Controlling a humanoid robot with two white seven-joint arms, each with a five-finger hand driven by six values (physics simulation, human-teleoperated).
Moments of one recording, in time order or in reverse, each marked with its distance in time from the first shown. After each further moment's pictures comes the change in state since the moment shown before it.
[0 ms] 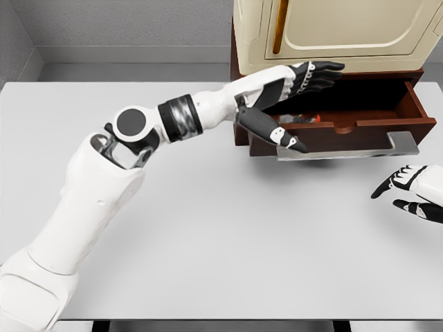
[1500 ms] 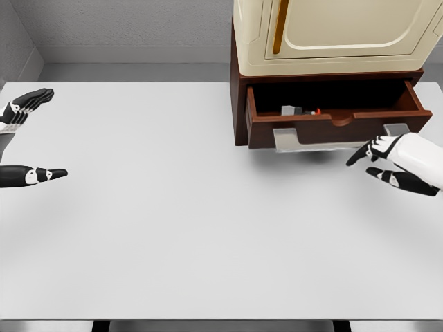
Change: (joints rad) left arm 0.718 0.476 0.730 -0.055 0.022 -0.790 0.000; right arm -0.285 0.127 0.149 0.005 0.006 0.000 0.010
